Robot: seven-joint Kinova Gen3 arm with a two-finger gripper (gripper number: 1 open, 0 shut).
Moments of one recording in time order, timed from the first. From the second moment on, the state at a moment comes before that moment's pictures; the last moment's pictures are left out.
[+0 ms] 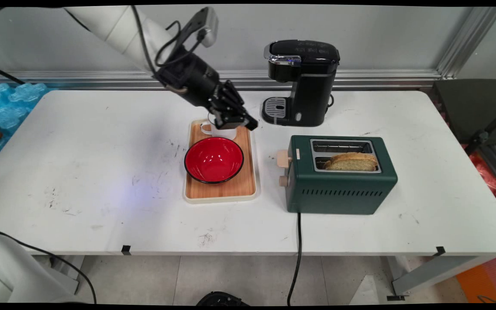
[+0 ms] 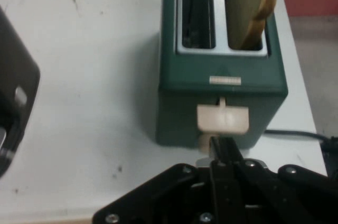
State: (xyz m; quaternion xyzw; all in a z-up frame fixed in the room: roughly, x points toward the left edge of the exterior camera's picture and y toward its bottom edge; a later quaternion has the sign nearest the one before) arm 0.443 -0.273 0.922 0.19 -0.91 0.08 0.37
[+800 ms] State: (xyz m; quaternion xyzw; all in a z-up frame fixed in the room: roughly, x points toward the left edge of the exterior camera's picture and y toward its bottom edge) arm 0.389 -0.269 0.890 0.18 -0.90 0.07 0.39
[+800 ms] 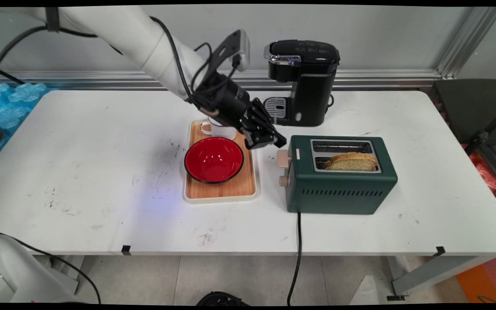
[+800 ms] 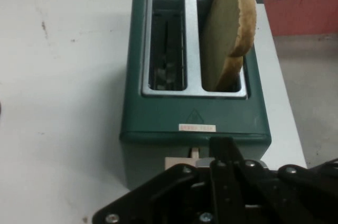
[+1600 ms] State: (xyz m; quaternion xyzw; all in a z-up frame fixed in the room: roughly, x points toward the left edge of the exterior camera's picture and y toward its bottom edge) arm 0.379 -0.274 0.854 0.18 -0.91 0.09 0.38
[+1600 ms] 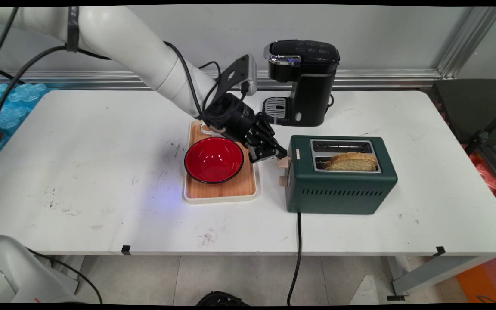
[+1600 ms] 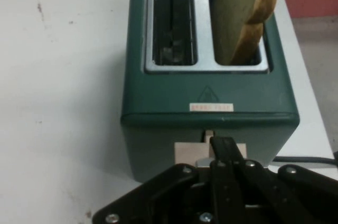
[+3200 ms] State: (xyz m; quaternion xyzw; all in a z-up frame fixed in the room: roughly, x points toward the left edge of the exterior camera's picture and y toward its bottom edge) arm 0.382 -0.275 0.805 0.17 -0.91 0.08 0.37
